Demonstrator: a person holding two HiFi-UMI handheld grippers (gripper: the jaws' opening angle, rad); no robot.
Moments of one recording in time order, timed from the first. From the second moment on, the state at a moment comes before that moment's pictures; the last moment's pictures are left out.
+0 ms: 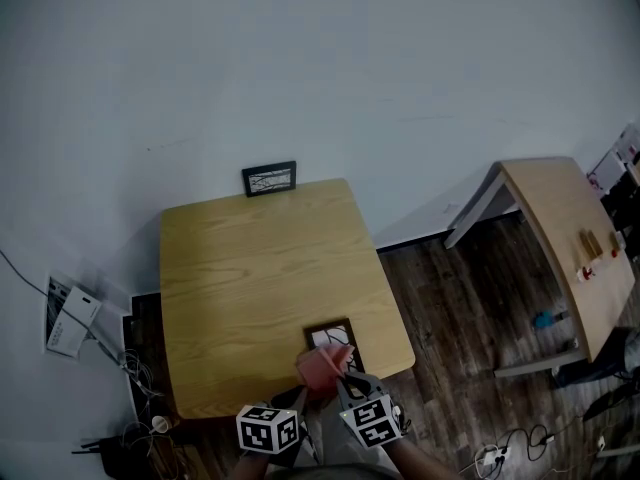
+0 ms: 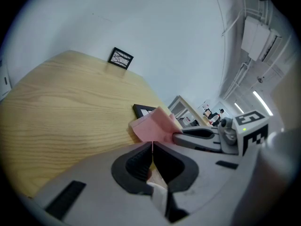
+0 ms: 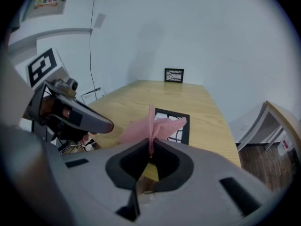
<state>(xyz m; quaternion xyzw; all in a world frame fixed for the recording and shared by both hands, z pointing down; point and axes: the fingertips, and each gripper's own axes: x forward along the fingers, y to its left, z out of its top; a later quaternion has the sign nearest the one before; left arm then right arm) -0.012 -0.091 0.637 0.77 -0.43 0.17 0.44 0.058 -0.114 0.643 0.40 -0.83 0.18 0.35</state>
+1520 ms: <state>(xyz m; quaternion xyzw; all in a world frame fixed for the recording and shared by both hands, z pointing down) -0.008 -0.102 0.642 0.77 -0.43 0.17 0.45 0.130 -0.139 0.646 0.49 -0.78 0.19 0.35</state>
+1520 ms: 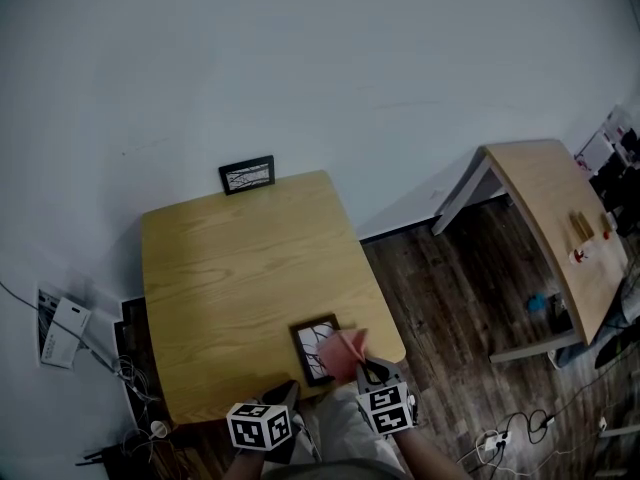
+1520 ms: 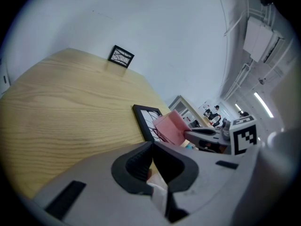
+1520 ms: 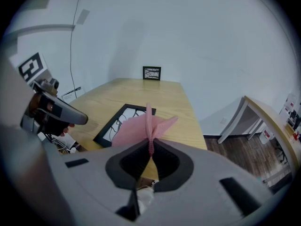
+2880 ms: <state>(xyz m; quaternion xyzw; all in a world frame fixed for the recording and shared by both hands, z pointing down) -0.070 -0.077 0.555 0.81 -0.45 0.10 0.37 0.055 -0.075 0.508 0.53 -0.82 0.14 0.17</state>
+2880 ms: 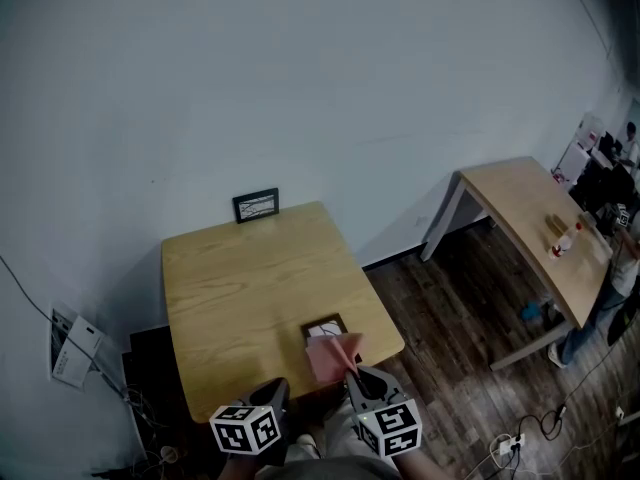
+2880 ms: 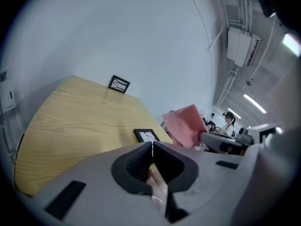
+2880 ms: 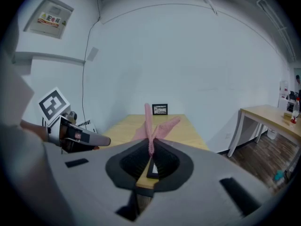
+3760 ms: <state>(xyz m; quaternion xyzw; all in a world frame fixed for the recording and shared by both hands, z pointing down) -0.075 -0.060 0.540 0.81 -0.45 0.08 0.36 0.047 -0.058 0.490 0.52 -0.83 0.13 0.14</state>
